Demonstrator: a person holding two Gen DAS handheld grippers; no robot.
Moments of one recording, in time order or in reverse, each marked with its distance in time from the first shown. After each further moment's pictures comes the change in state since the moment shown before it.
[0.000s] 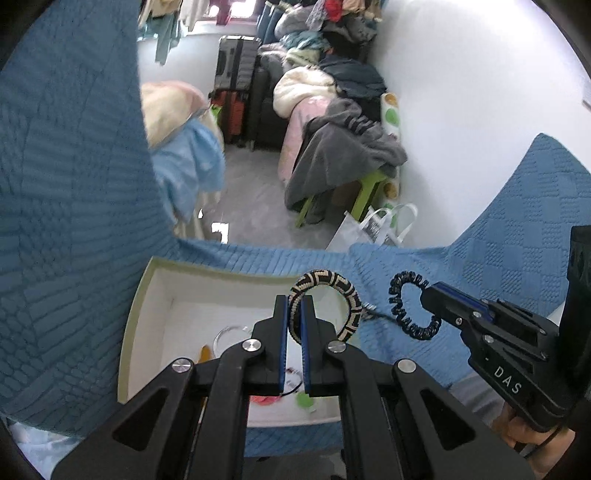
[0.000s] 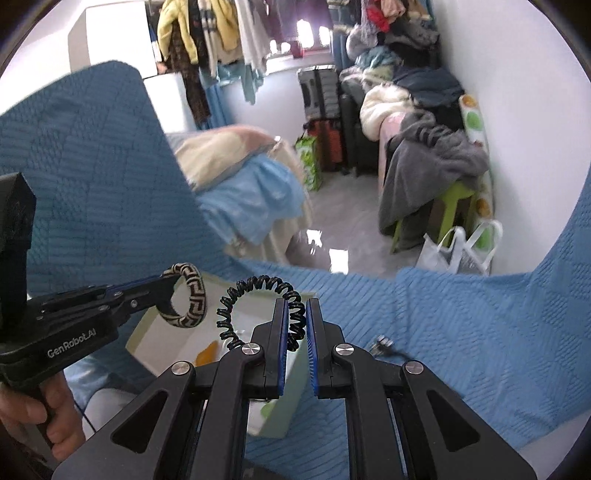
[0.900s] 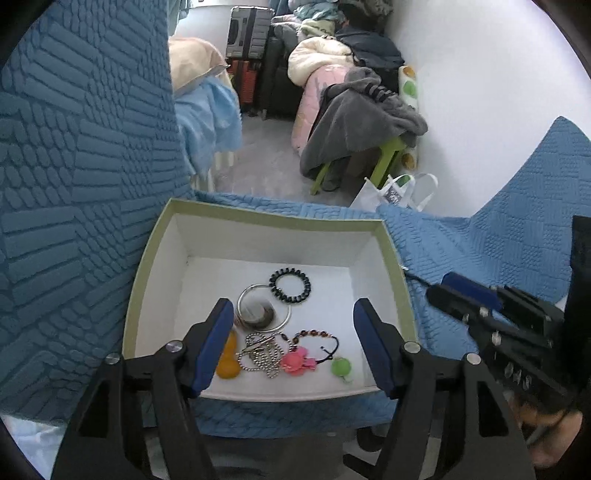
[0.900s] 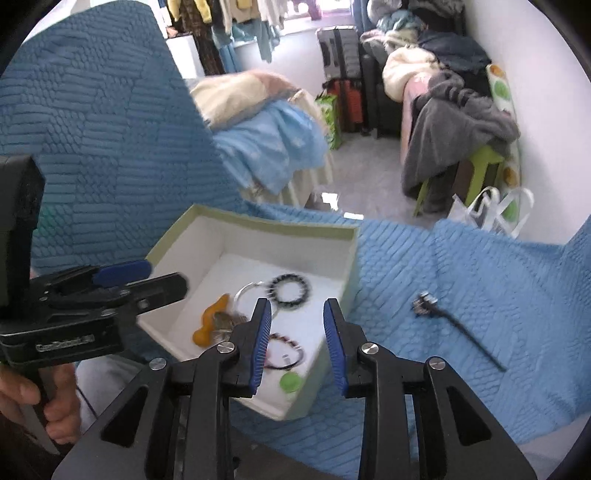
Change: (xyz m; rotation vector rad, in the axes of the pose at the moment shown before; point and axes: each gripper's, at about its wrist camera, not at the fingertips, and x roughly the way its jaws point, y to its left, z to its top) left arm 0.023 0.029 -0.036 -0.015 0.089 0.015; right arm 0.033 0.003 -0.033 -0.040 0.087 0.023
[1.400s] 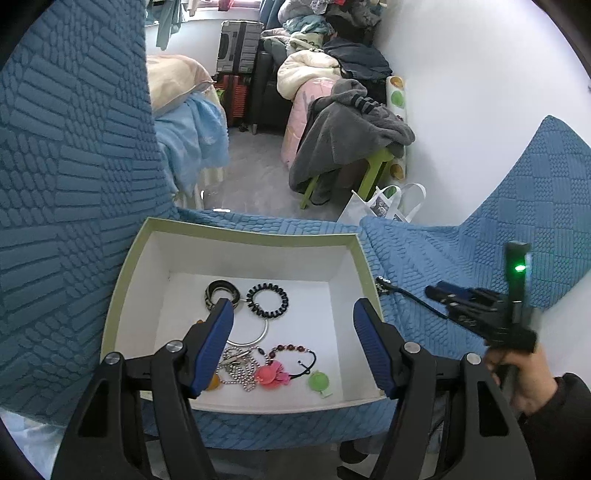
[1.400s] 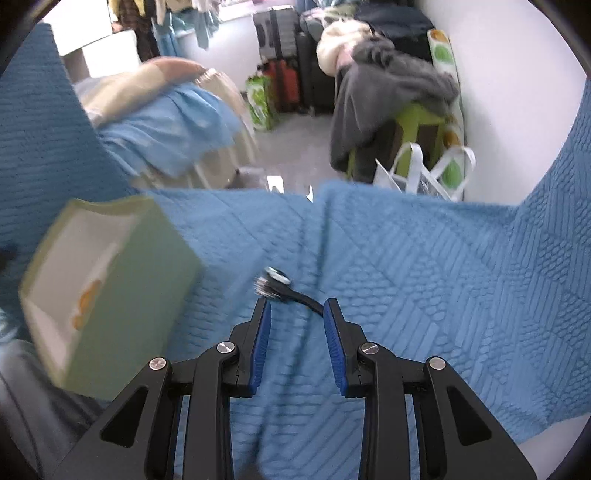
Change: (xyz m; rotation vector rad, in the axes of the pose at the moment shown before) left arm 0.002 -0.026 0.003 0.019 -0.055 -0.020; right arm 0.058 -0.142 -0.029 0.073 0.110 -0.142
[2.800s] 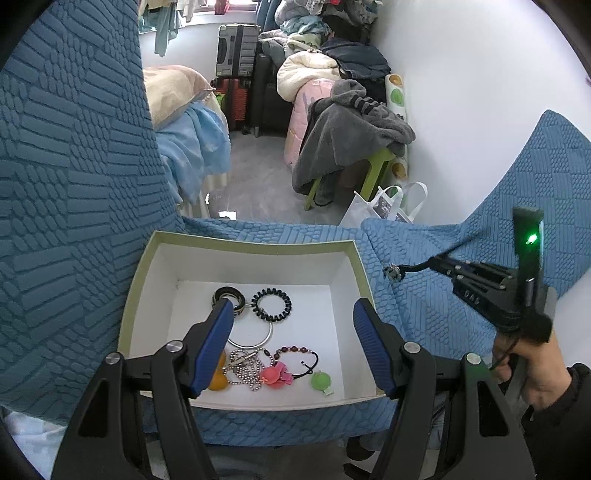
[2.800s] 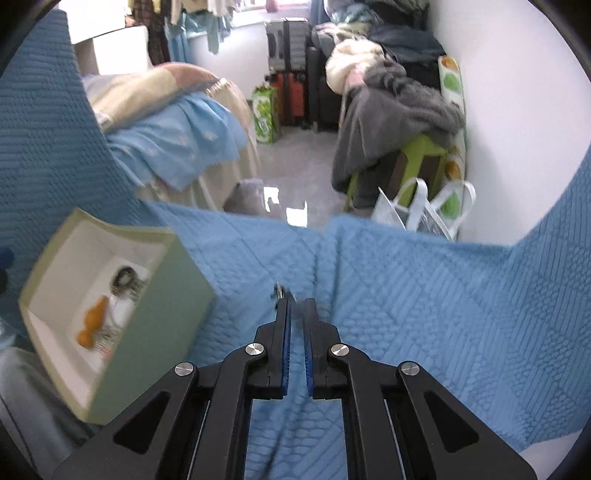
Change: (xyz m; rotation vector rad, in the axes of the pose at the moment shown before) left arm -0.015 -0.006 0.008 0.028 -0.001 0.037; right arm -0.042 0.045 0.036 -0.070 -0.096 -0.029
